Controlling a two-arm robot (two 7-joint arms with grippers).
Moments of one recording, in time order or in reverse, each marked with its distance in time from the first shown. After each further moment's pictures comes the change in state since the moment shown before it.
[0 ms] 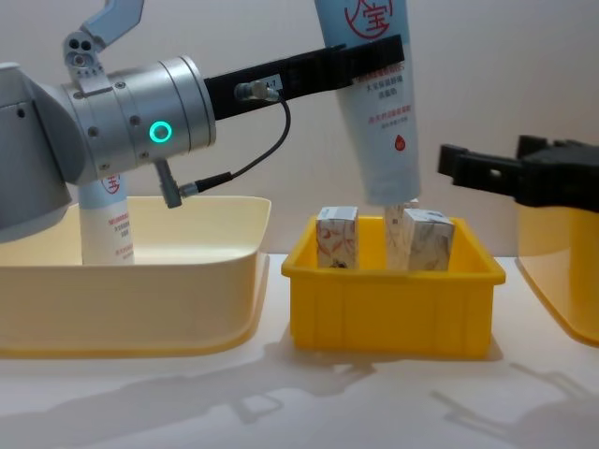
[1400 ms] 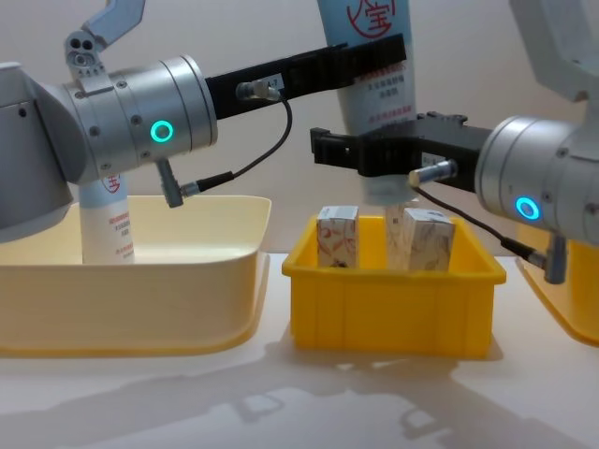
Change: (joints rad) left arm -0.001 -0.001 0.001 0.000 -0.001 0.000 -0.002; right arm 0.249 -0.195 -0.168 0.202 -0.219 0.072 -0.123
